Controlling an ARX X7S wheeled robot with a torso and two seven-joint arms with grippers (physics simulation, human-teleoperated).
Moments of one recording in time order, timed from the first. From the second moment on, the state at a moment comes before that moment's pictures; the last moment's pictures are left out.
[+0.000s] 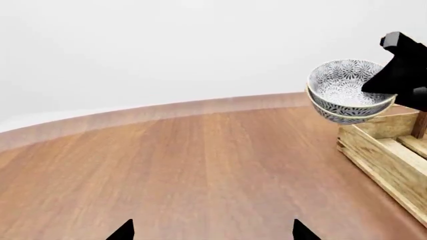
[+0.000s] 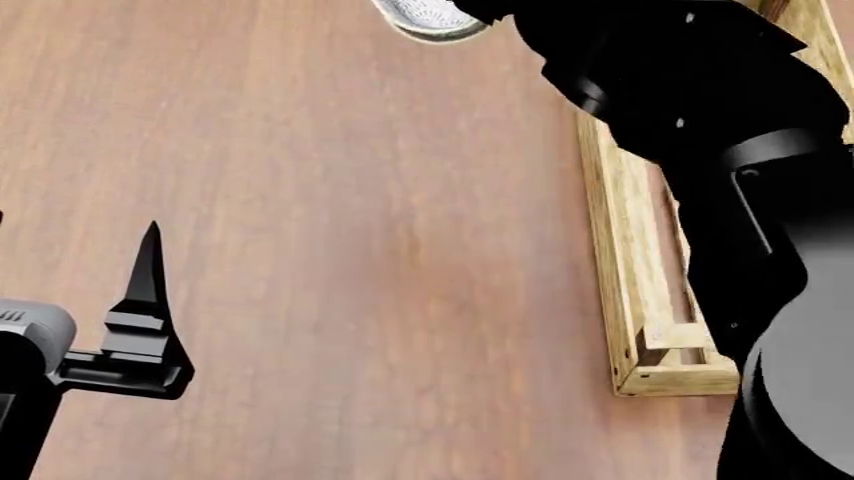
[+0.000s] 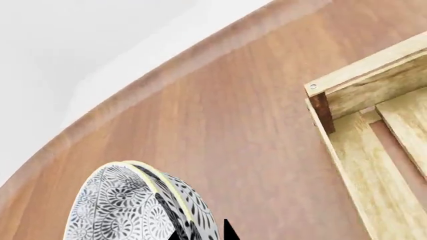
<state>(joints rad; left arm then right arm) -0.40 -0.40 0.24 0.69 -0.46 -0.69 -0.44 1.78 0.13 -1.74 1.29 2.30 0.33 0.07</state>
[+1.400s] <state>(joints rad) -0.38 -0.42 0.25 0.68 -0.47 -0.67 -0.45 1.65 0.42 -1.92 1.30 3.12 0.13 0.34</state>
